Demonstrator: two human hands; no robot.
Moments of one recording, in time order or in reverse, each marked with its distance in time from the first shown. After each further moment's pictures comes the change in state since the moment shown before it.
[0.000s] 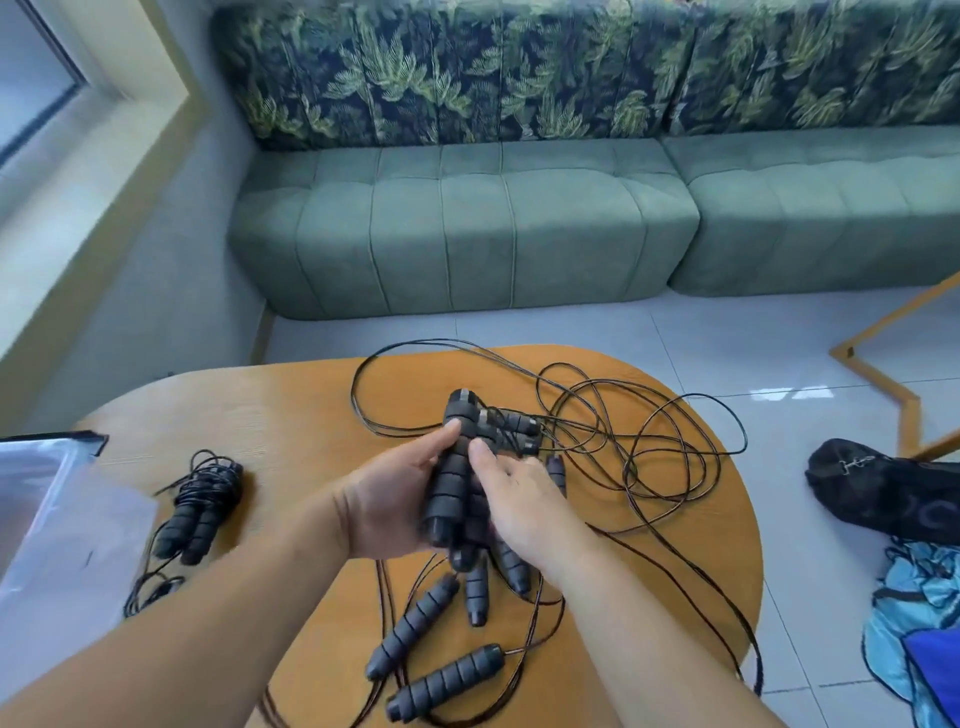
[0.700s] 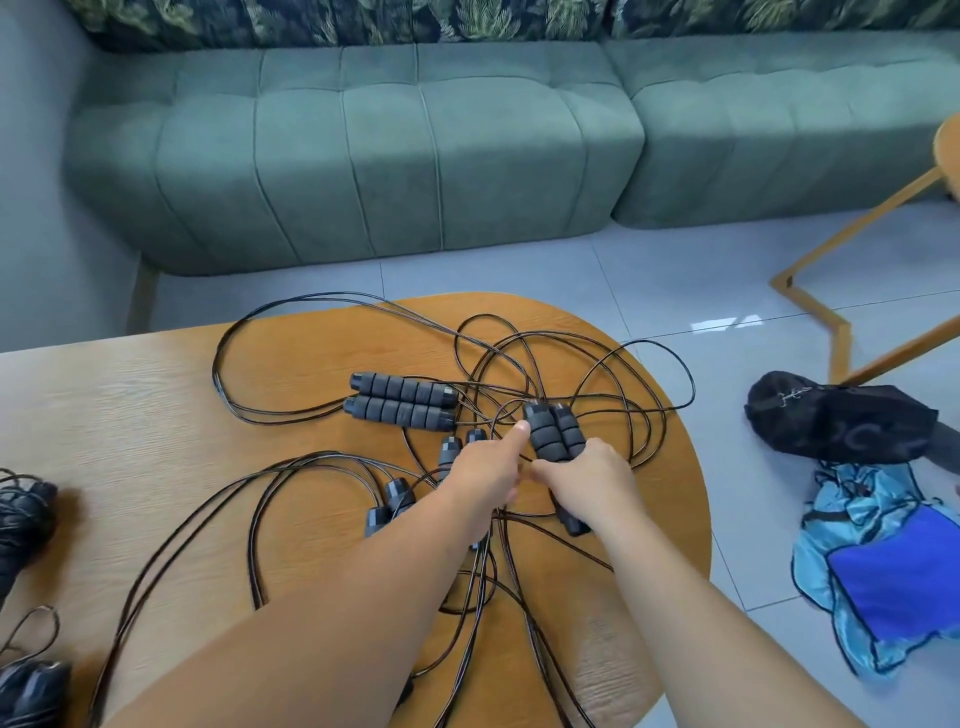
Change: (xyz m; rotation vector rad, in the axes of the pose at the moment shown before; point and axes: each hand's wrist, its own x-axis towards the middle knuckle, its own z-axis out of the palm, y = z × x) left_hand 0.230 -0.057 0.060 0.303 0.478 0.017; right_hand 0.118 0.181 -0.084 -0.209 0.386 0.385
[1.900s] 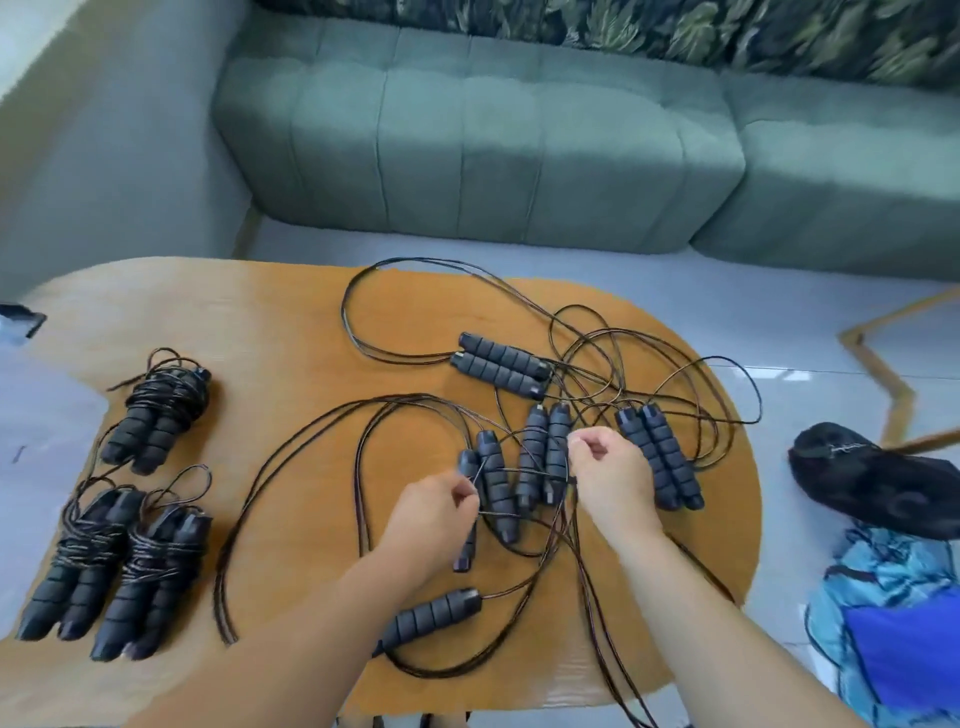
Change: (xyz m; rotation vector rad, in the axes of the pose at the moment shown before) left_hand -0.090 -0.098 -0.134 0.633 0.266 0.265; right_hand -0.087 -0.036 0.039 0.154 0.035 -0.331
